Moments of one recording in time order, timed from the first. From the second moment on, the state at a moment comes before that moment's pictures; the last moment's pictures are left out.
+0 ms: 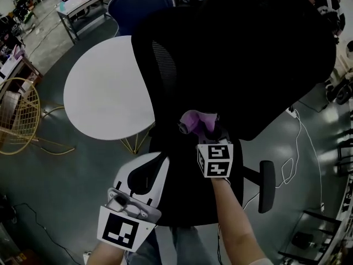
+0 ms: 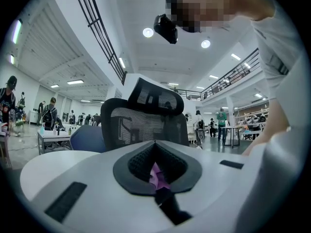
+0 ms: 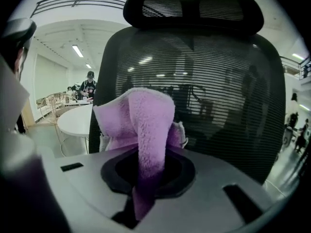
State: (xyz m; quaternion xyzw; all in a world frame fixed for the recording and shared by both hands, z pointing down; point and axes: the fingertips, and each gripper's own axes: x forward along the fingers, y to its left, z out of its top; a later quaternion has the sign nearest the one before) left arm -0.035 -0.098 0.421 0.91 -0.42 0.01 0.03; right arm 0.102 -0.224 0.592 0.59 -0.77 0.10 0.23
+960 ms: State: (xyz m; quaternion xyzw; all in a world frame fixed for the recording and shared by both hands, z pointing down) left arm 0.050 -0.103 0.429 0.92 -0.40 0.01 0.04; right arm 0.294 -0.199 0.599 0.67 -0.69 0.13 0.23
